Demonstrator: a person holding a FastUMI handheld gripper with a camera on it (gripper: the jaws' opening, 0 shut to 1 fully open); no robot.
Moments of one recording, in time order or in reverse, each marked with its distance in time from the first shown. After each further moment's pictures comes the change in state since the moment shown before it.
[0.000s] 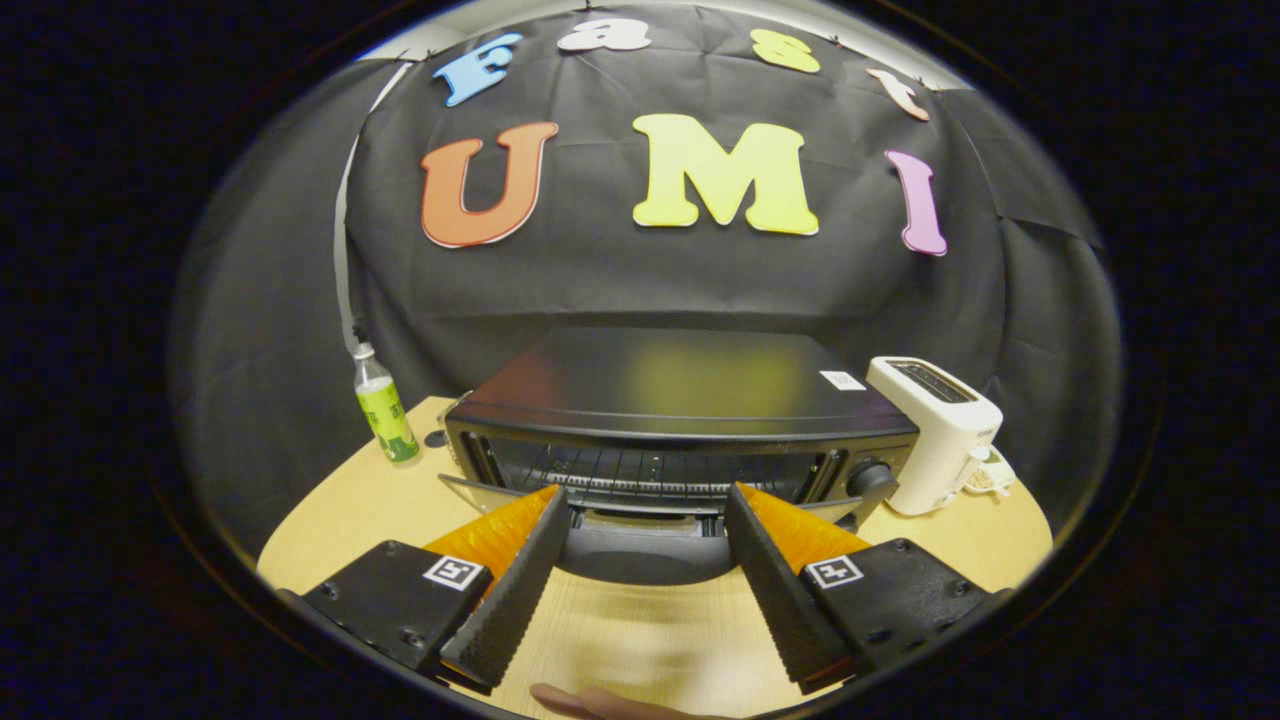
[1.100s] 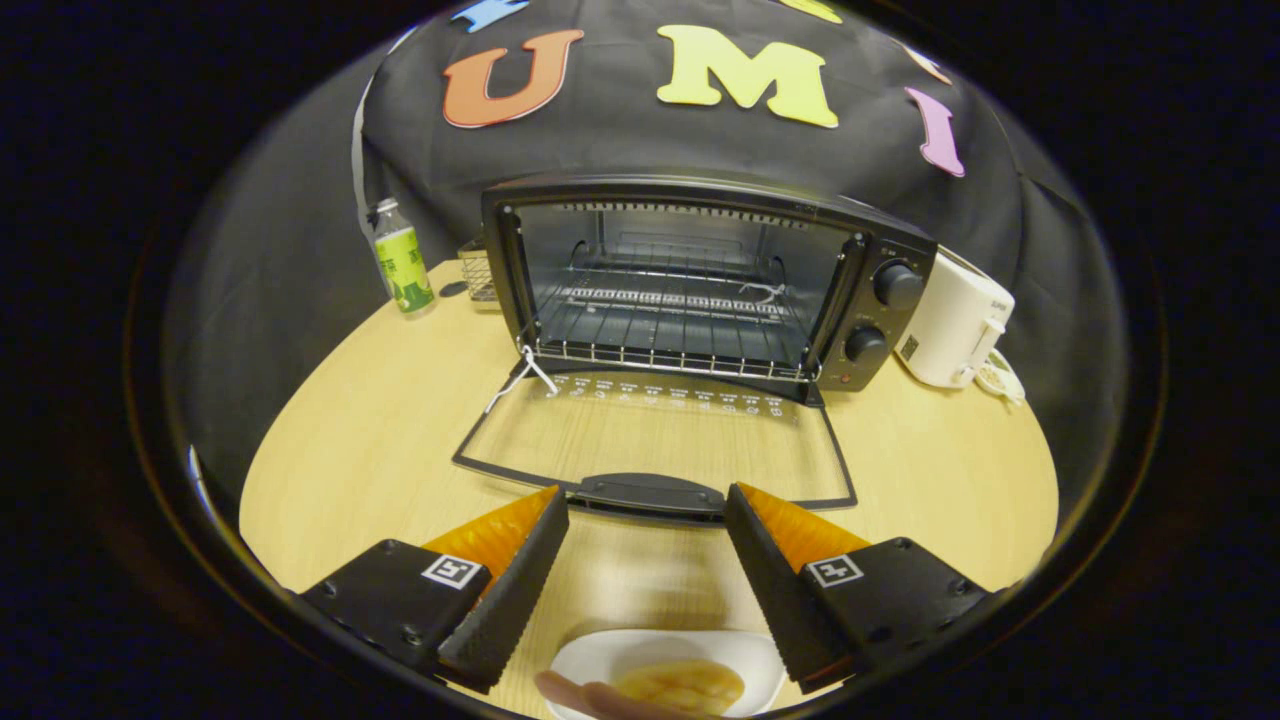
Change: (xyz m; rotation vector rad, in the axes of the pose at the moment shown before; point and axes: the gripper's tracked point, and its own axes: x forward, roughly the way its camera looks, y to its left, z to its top) arm -0.053 0.016 -0.132 -0.046 0.328 0.027
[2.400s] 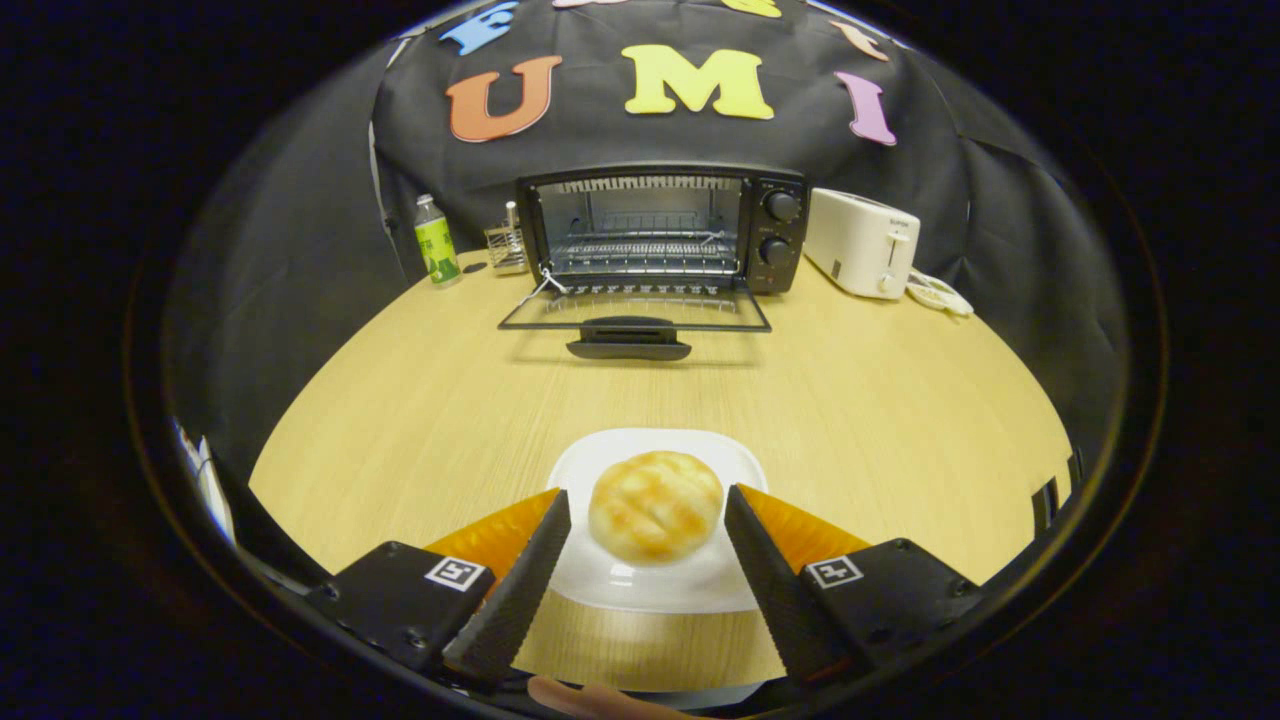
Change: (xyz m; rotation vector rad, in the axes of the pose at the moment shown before) arm -0.097 -0.013 -0.133 0.108 0.002 0.005
